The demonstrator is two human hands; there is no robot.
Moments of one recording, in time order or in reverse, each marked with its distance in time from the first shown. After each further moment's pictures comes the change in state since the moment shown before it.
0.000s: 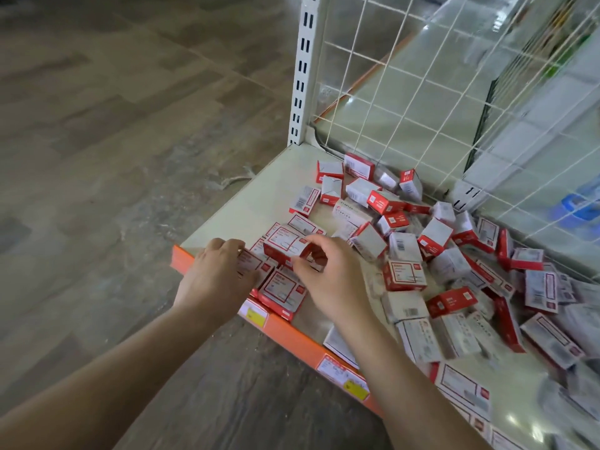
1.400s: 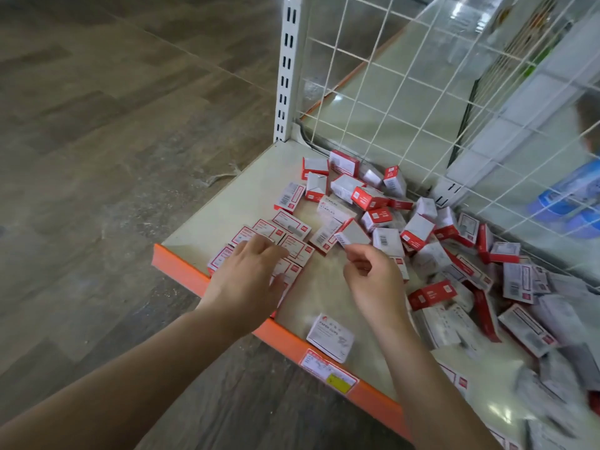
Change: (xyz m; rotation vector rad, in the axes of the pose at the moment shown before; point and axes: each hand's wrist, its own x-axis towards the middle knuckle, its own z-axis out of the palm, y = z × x) left_hand -0.009 0.034 0.023 0.094 -0.029 0.374; right_hand -0.012 0.047 -0.043 0.039 0.181 0.205
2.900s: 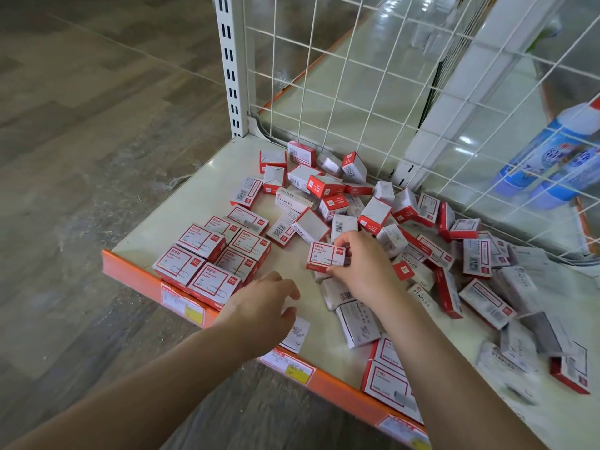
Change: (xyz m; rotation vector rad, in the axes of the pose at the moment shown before) left_hand -0.002 0.061 0.046 -0.097 -0.310 -0.001; right_hand 0.025 0.033 -0.048 -0.406 -0.199 -0.092
